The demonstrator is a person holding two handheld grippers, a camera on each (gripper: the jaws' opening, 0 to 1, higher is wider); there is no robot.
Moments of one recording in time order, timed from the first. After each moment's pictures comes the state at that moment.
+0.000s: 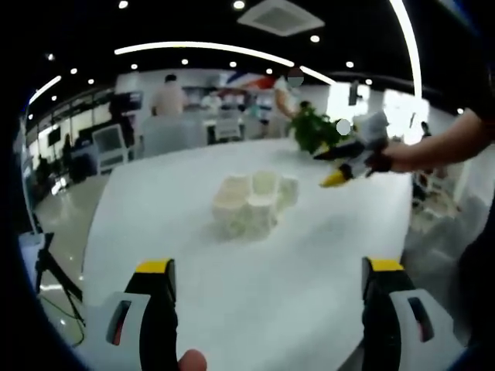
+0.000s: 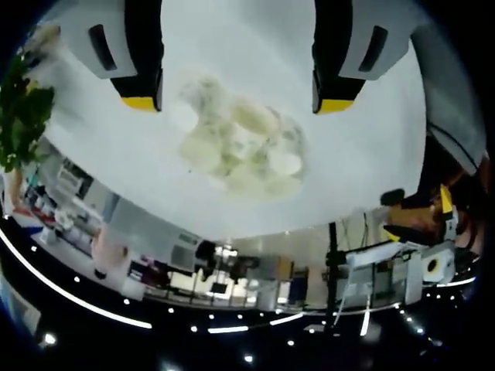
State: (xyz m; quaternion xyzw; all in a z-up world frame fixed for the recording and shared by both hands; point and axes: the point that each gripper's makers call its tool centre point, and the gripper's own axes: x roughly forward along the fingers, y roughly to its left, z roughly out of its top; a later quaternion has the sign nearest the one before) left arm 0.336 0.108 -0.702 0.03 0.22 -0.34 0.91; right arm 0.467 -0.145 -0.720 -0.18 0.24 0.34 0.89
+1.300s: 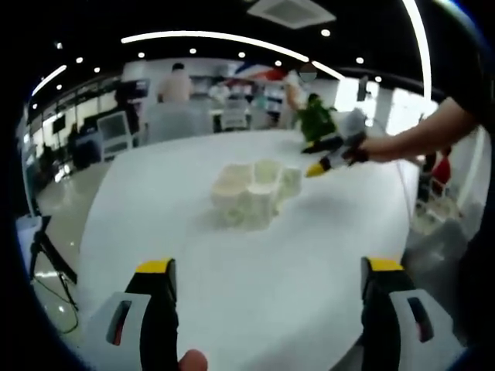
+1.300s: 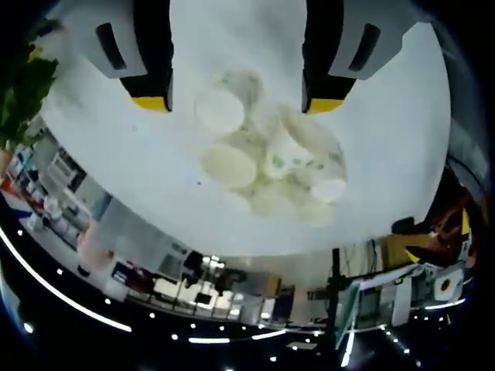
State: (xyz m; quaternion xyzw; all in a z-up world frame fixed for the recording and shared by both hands) left arm 0.332 0.106 -0.719 0.02 0.25 -0.32 0.91; right arm 0.533 -0.170 -0.761 -0.23 0.26 0.36 0.87
